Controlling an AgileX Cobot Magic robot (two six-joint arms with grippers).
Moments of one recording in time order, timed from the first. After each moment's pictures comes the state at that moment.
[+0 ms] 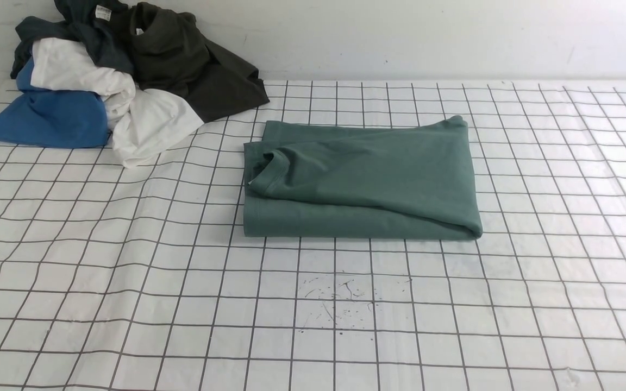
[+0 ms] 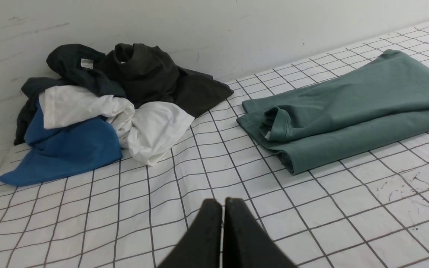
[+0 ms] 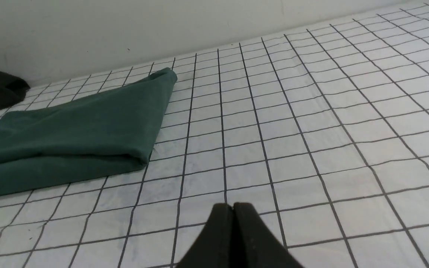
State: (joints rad) right arm -0.02 -0.01 0.03 -0.07 0.35 0.23; left arm -0.28 0.07 -0.29 0.06 0.46 0.08
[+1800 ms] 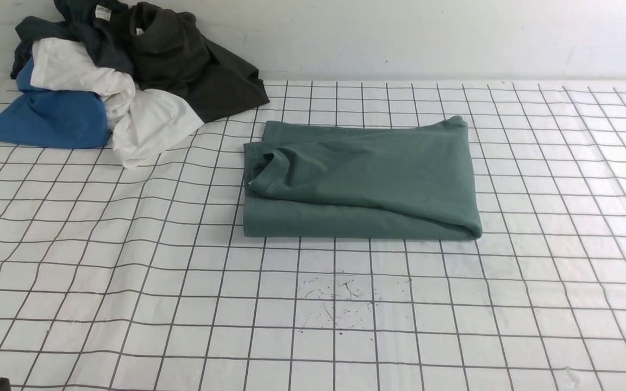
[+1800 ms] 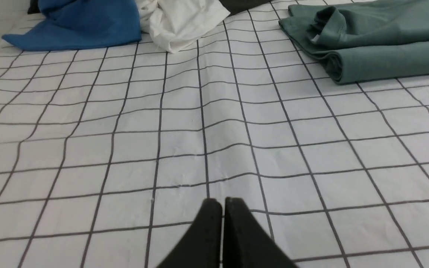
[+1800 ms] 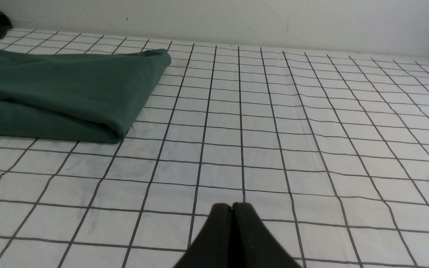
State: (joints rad) right arm -0.02 -0.01 0.03 -0.07 0.35 -0.01; left arm -0.12 -0.01 0.02 0.02 0.37 -0.04
